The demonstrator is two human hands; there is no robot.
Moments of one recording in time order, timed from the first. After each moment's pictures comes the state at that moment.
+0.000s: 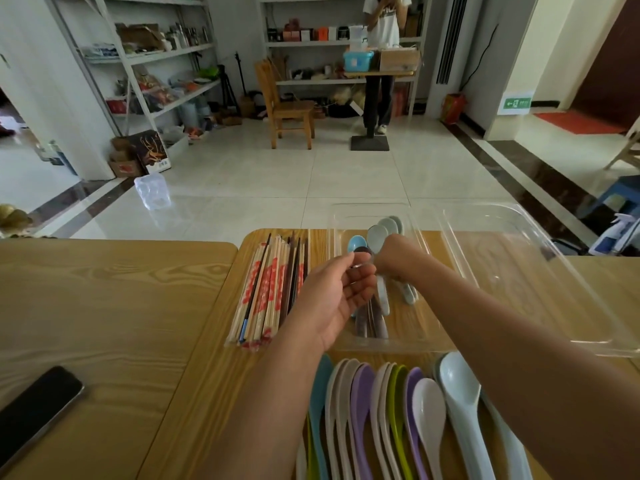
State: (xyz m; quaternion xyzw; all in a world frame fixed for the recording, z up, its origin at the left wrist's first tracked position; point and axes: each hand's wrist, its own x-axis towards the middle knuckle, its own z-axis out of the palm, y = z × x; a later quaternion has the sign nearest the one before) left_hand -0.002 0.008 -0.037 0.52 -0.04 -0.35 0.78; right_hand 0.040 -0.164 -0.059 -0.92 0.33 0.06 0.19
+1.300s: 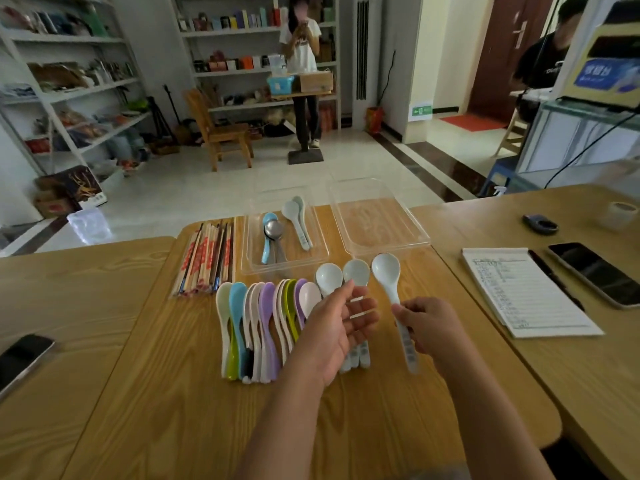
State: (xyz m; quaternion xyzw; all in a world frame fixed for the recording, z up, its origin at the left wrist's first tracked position) left_hand -0.239 -0.003 -0.048 0.55 -0.08 -0.42 0.72; right_hand -0.324 -0.134 -0.077 -0.71 0.41 -0.15 0.55
